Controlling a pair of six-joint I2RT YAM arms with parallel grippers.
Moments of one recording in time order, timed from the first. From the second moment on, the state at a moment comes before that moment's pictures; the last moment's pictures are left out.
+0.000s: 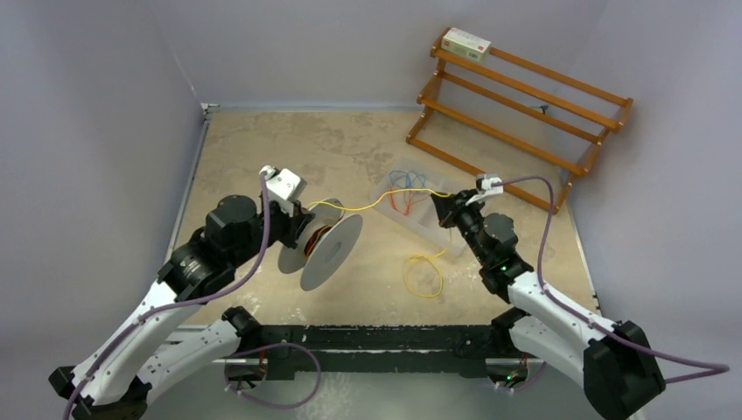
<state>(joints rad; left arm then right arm) -0.70 0.73 0.96 -0.56 -0.04 -0.08 0.51 0.92 0.33 0.60 0.10 0.43</state>
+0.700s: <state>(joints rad) -0.70 0.62 1.06 -0.63 0.03 -0.10 0.40 1.13 0.34 0.52 -0.06 0.51</state>
